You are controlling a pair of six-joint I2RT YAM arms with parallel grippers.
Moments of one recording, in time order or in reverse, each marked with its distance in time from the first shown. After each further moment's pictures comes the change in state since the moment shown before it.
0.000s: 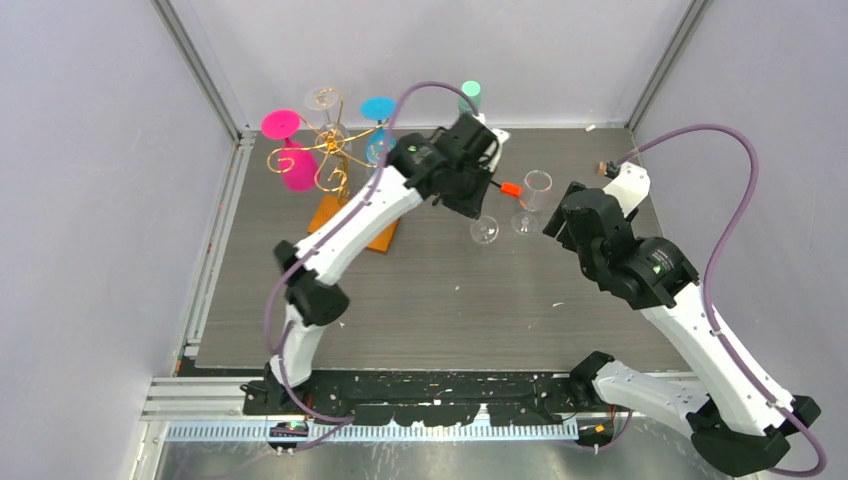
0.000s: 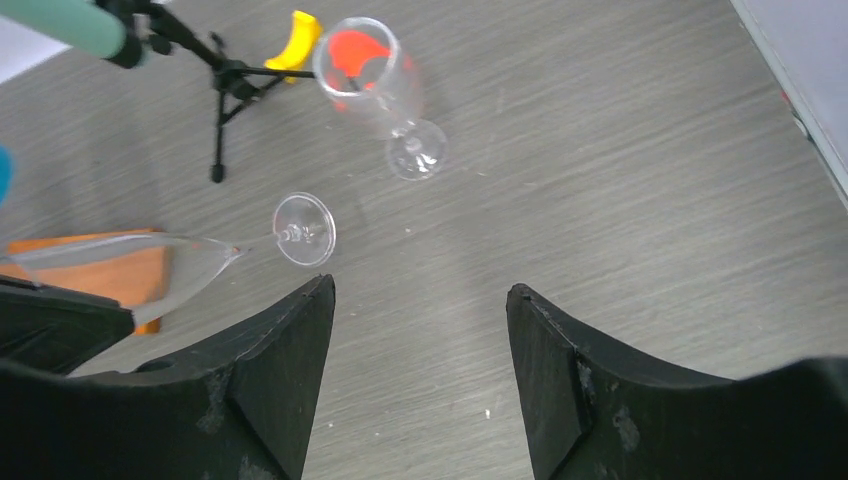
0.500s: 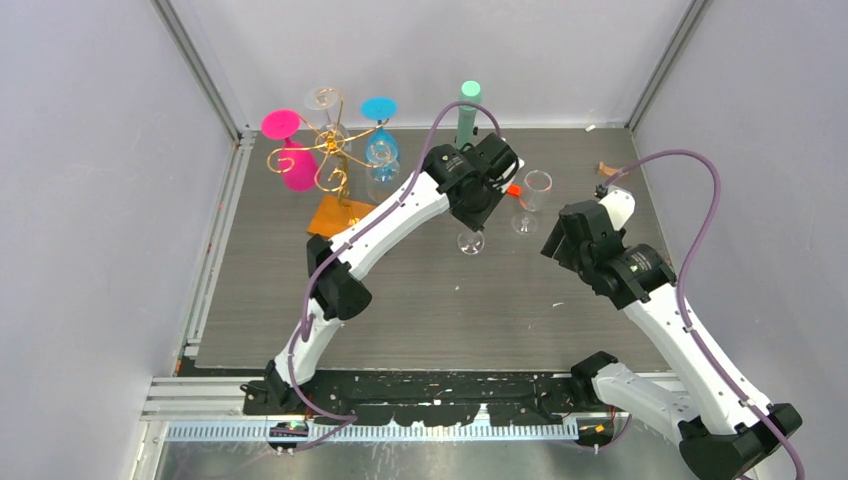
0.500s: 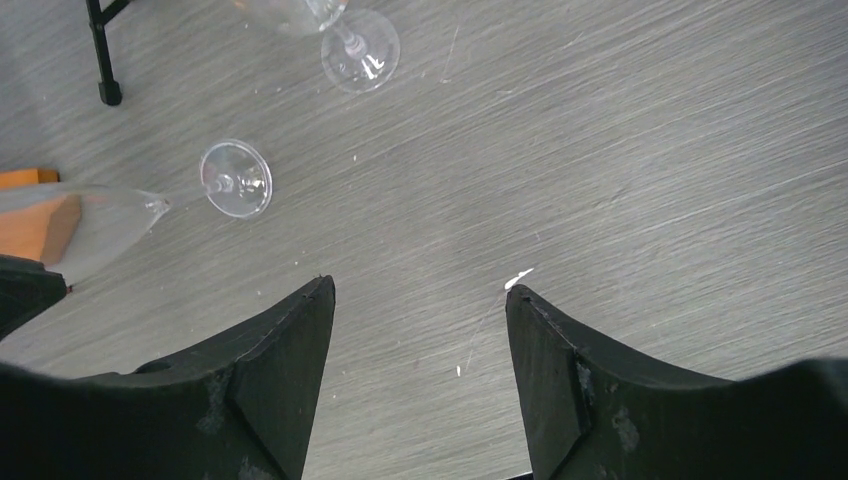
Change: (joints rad) left arm -0.042 0.236 0.128 -0.084 -0.089 0.117; right arm -0.206 -0.035 -0.233 0.049 -0.217 -0.017
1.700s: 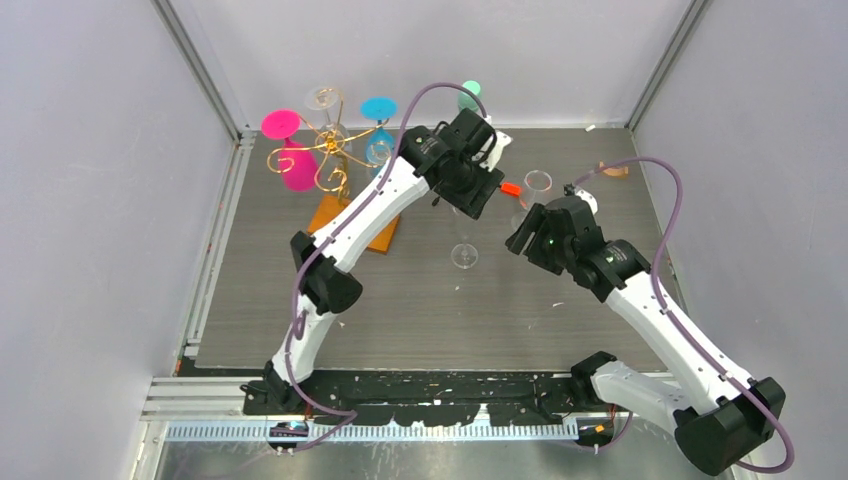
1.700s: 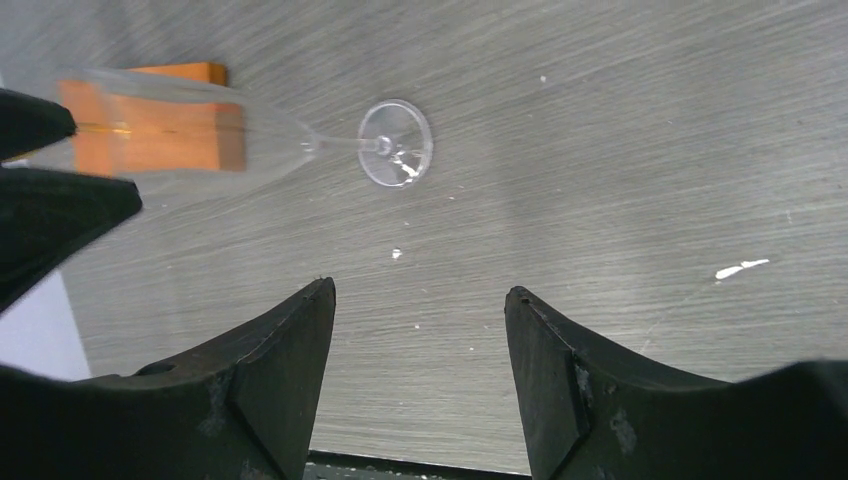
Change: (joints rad) left arm 0.088 0.003 0.086 -0.016 0.095 0.090; right arm -0.002 0.072 -0.128 0.254 -0.360 0.089
